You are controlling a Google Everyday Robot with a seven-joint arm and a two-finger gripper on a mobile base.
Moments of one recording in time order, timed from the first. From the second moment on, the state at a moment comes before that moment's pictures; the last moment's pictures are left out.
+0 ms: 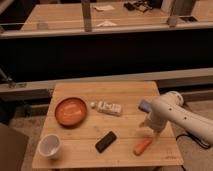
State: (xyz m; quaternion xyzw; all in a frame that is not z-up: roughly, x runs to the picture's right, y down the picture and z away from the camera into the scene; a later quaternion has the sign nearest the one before) arm 0.233 0.215 0.756 -0.29 -0.15 -0.36 0.87
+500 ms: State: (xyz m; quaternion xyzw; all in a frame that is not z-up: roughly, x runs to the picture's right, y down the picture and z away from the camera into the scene) arm 0.231 0.254 0.775 -0.30 -0.17 -0.37 0.86
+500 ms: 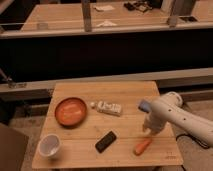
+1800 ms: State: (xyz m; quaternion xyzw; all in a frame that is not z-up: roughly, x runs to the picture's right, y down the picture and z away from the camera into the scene) arm 0.232 0.271 0.781 -0.29 -0.18 -0.37 0.86
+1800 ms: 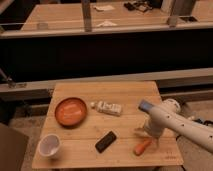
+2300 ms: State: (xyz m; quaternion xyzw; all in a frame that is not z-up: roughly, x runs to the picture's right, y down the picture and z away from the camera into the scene) arm 0.229 0.275 0.784 -0.29 -0.19 -0.37 0.86
